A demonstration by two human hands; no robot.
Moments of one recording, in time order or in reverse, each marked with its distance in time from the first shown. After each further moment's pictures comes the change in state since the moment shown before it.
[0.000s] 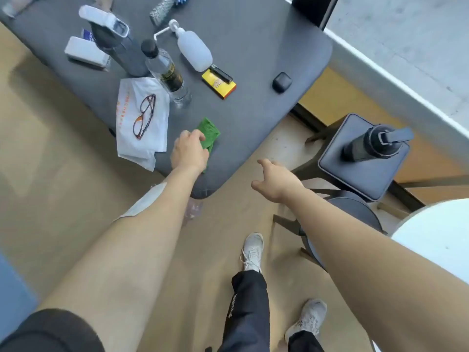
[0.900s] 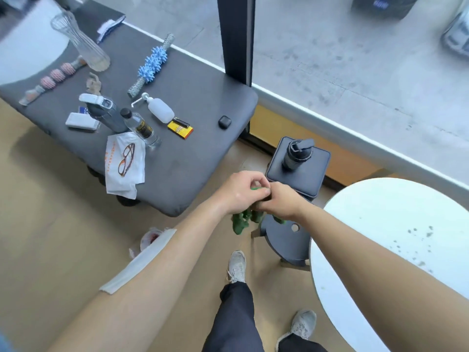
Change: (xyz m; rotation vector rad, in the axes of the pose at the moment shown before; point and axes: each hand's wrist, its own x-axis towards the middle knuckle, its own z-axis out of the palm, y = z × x) left_hand -0.247 0.199 -0.082 -0.344 -0.460 0.582; right_hand -0.221 0.081 -0.089 0.258 0.127 -0.100
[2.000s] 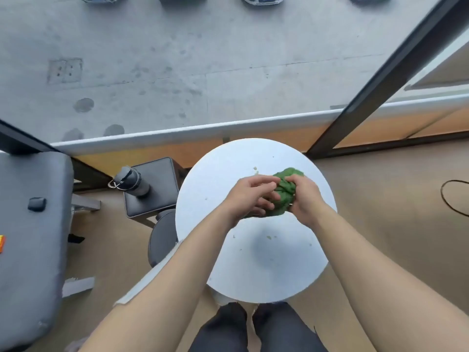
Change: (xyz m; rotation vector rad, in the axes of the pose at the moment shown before) left_hand 0.041 0.301 0.350 -0.395 -0.677 -0.119; right_hand -0.306 0.348 -0.101 1.600 0.979 0.575
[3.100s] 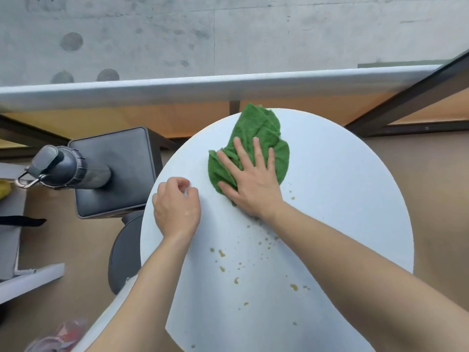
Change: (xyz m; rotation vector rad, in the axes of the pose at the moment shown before) left_hand 0.204 -0.168 -0.157 0.564 1.020 -0.159; right_hand 0.279 0.133 0.110 -1.737 -0.189 -0.862
